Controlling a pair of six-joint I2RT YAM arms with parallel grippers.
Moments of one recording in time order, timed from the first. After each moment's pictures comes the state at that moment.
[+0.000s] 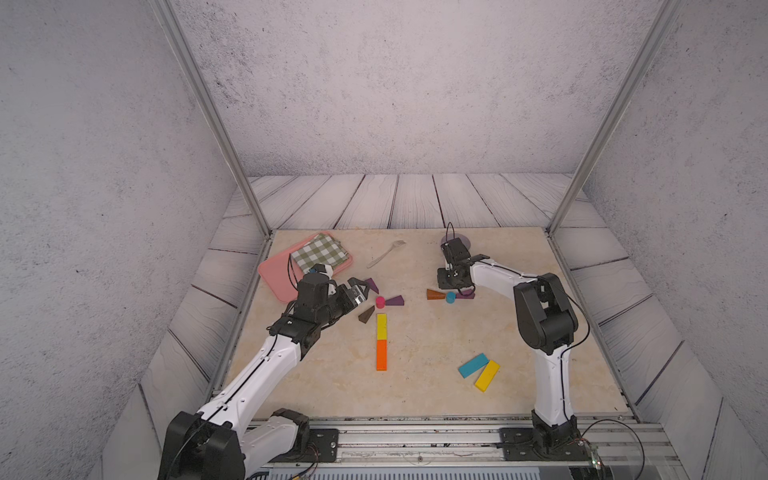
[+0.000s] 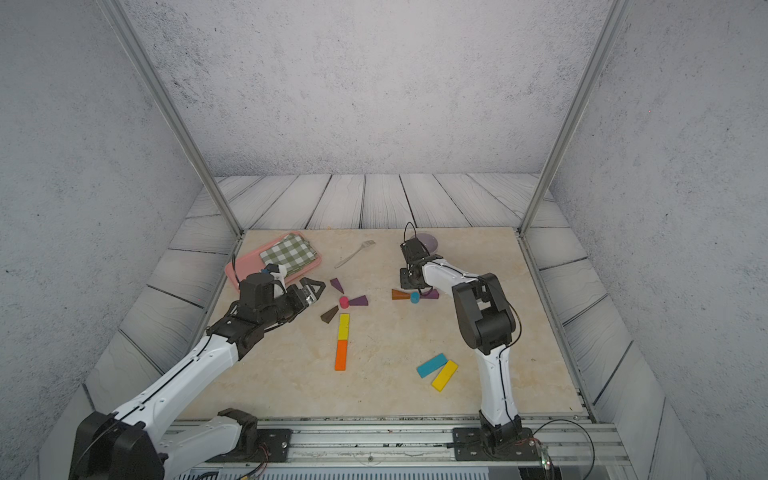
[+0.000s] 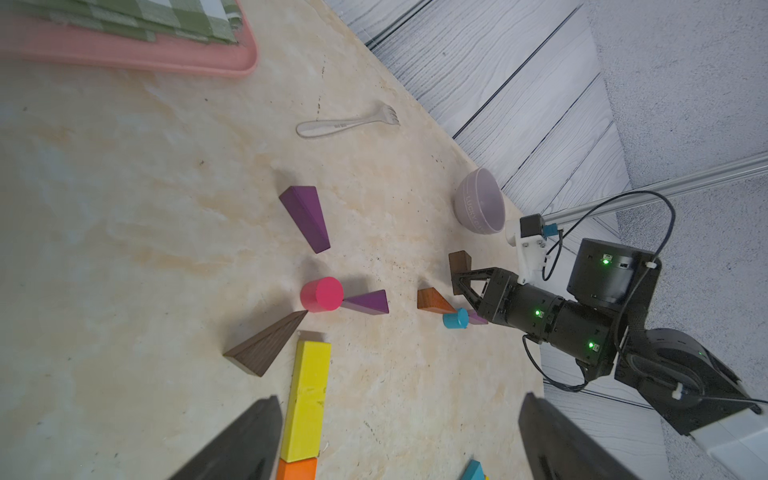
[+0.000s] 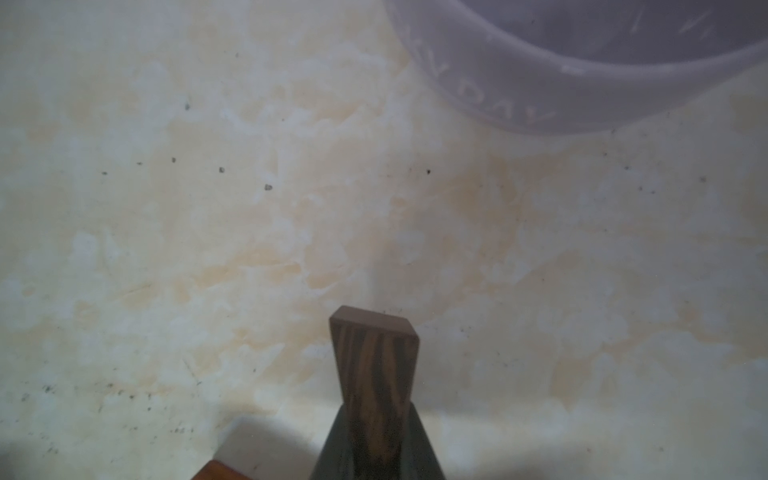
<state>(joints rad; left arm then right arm) -0.32 1.10 0.72 -0.16 0.25 -0.86 0.43 2.13 1.56 -0.50 0.10 0.31</state>
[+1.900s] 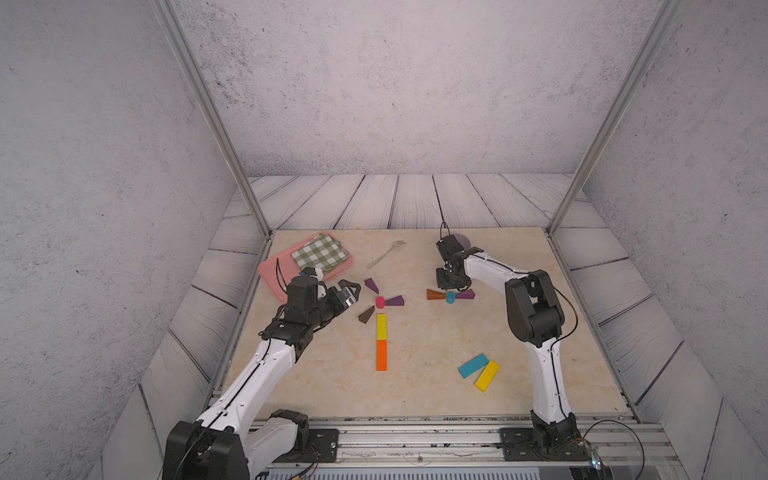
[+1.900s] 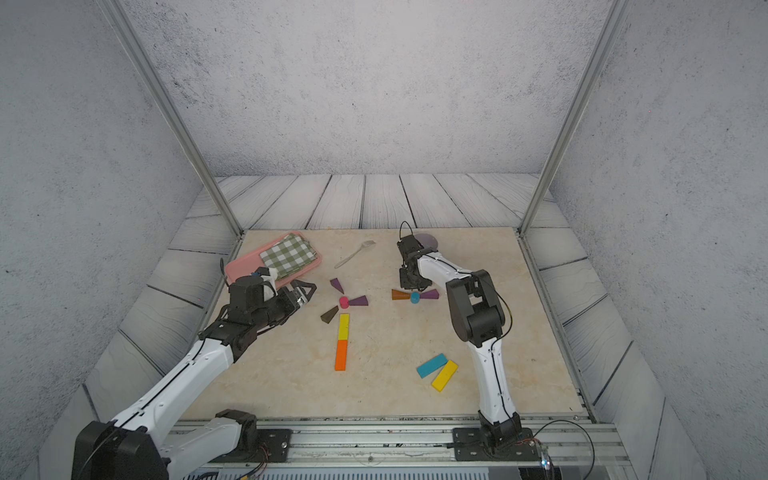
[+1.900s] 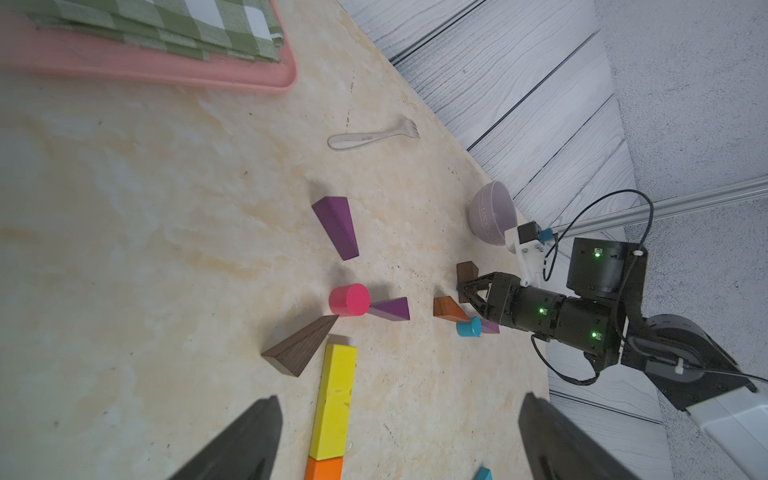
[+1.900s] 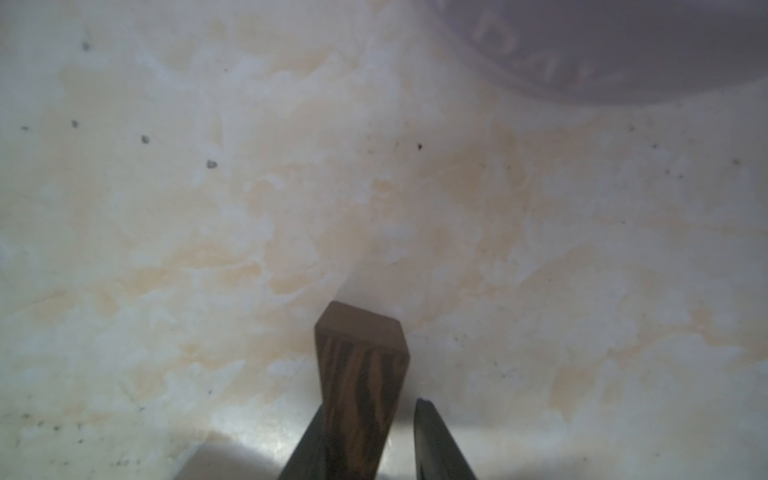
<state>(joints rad) -0.22 1.07 0.68 -0.16 0.30 -0.83 0.43 2.24 1.73 -0.70 0.13 0.30</state>
